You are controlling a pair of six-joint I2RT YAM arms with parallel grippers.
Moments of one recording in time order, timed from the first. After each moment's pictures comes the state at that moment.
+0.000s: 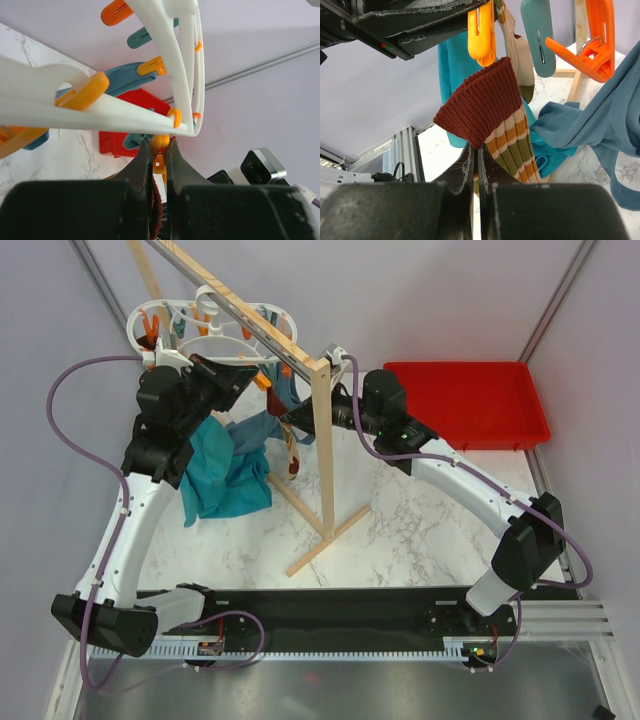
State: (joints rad) left arm -0.22 1.19 1.38 -0.25 0.16 -1.00; right arm 0.70 1.62 1.47 0.14 -0.51 0.36
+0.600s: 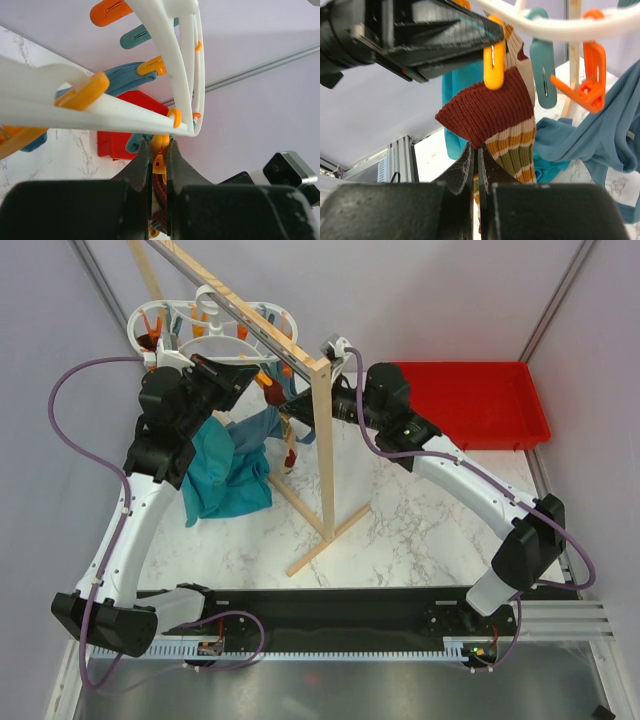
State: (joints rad) left arm -0.23 1.19 1.37 -0.22 0.14 -1.01; right arm 0.70 1.62 1.52 0.14 -0.49 0.34
